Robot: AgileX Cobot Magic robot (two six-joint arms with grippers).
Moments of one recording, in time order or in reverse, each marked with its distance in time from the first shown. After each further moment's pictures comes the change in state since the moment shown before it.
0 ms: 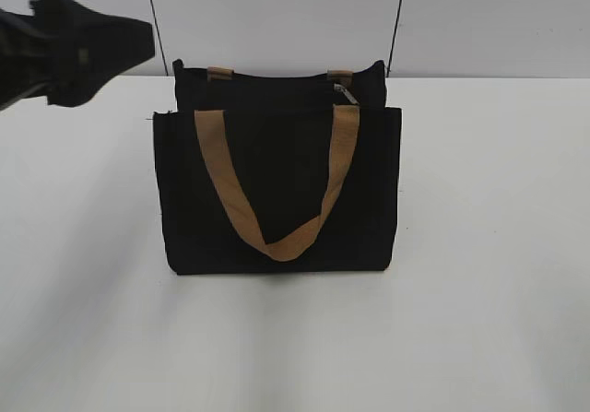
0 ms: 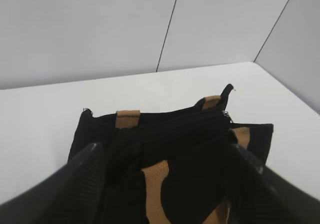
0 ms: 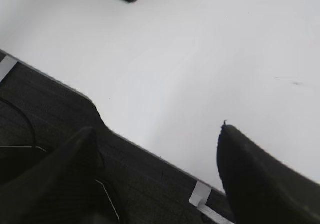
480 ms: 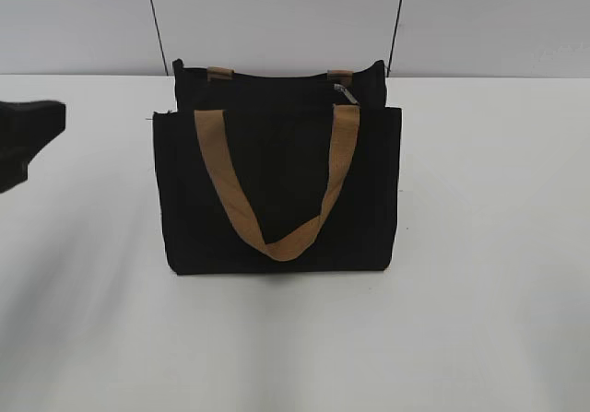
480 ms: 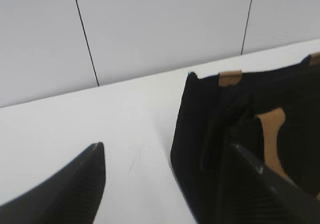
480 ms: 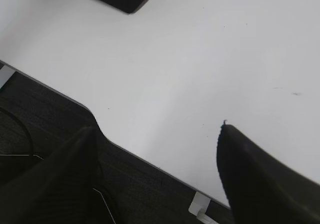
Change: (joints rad) left arm -0.001 -0.132 0.196 -0.207 0.274 0.413; right arm 0.000 0.000 0.016 -0.004 -0.043 0.001
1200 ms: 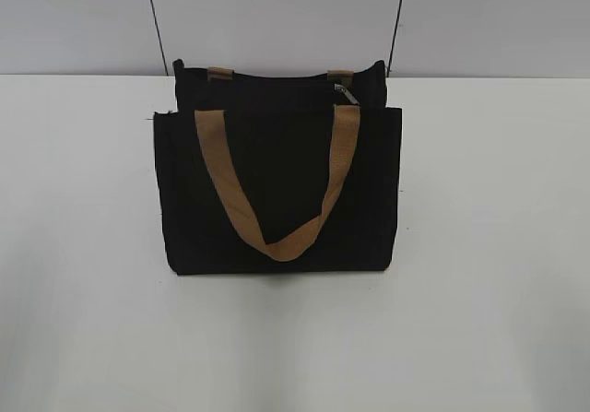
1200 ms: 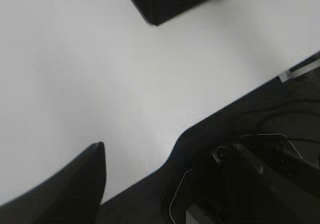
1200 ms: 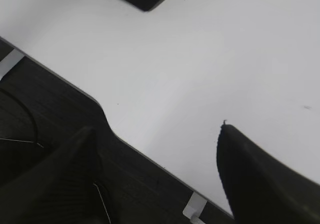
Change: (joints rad) left arm -0.040 -0.382 -0.159 -1.530 0.801 1.476; right arm 0.000 0.001 0.002 0.044 -0.002 -0.100
